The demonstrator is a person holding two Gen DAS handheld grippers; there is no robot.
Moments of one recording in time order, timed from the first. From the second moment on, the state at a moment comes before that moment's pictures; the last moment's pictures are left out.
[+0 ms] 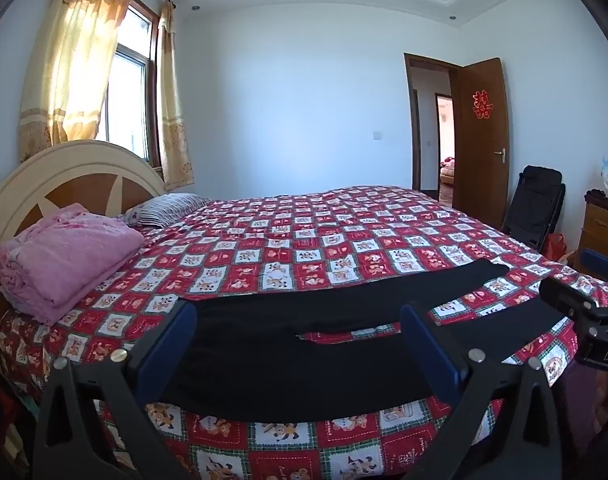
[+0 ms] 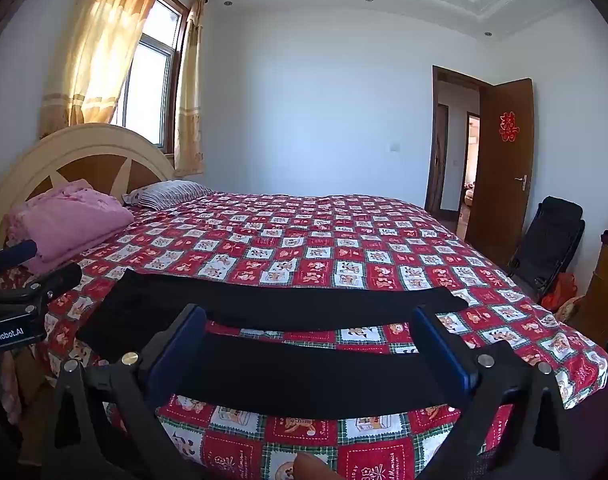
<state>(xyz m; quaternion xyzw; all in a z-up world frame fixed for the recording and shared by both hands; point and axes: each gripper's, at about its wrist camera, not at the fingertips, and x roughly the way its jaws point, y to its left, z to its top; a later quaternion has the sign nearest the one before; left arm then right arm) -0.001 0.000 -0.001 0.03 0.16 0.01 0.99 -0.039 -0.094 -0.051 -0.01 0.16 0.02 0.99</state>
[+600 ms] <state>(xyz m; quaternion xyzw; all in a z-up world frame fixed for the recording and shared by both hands) 0.003 0.002 -0.004 0.02 0.17 0.01 0.99 -0.034 -0.093 -0.058 -0.01 0.17 0.01 0.98</state>
